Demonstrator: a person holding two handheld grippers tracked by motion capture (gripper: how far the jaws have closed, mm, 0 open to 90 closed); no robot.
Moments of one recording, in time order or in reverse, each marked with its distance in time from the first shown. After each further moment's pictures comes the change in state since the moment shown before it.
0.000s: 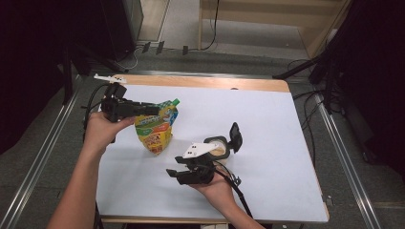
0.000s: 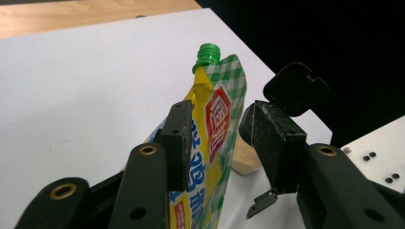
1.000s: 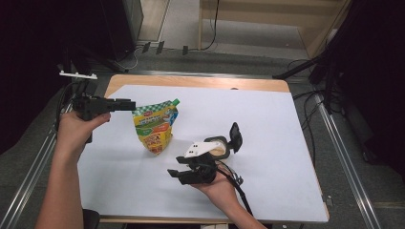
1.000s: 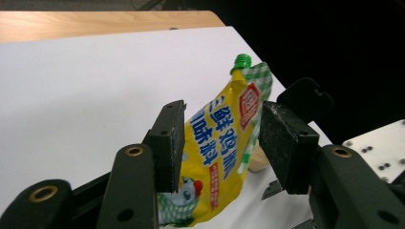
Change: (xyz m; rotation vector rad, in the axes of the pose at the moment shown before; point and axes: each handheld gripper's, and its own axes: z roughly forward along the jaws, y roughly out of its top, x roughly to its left) left arm 0.019 -0.010 -0.057 -0.074 0.063 -0.085; right arm 0.001 0.005 -0.009 0.019 0.012 -0.004
